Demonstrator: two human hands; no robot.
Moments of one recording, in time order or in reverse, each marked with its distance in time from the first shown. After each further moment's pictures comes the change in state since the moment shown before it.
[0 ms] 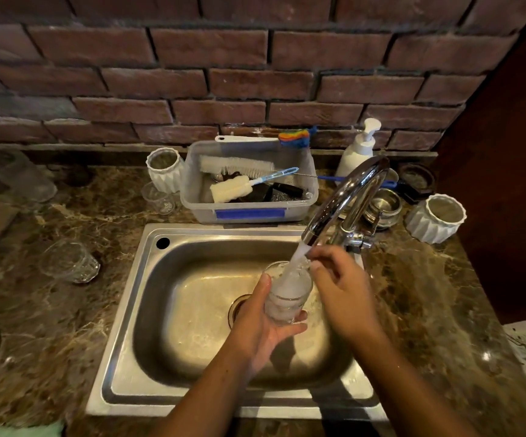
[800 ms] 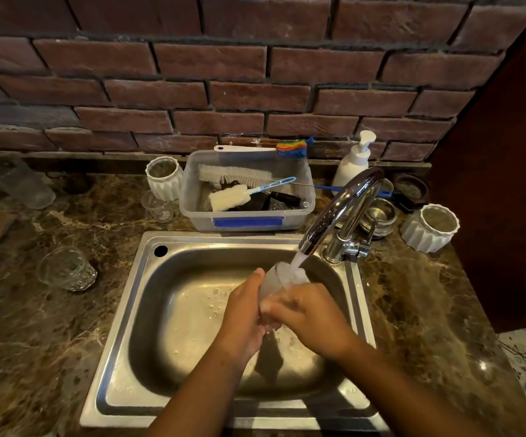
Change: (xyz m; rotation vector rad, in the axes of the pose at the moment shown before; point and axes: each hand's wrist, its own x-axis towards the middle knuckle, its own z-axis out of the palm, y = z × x) left_hand 0.013 0.023 0.007 0.125 0.237 0.075; right_hand -0.004 -0.003 0.021 -0.109 -0.459 -0.112
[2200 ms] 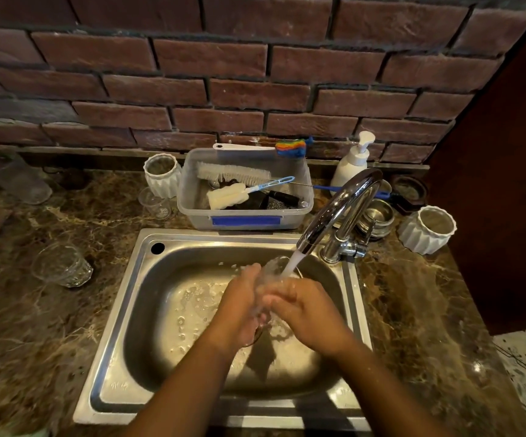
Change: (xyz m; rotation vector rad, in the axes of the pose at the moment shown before) left_hand 0.009 0.014 -0.001 0.068 -0.069 -0.064; right_hand 0.004 -0.005 -0.003 0.038 -0.019 -0.008
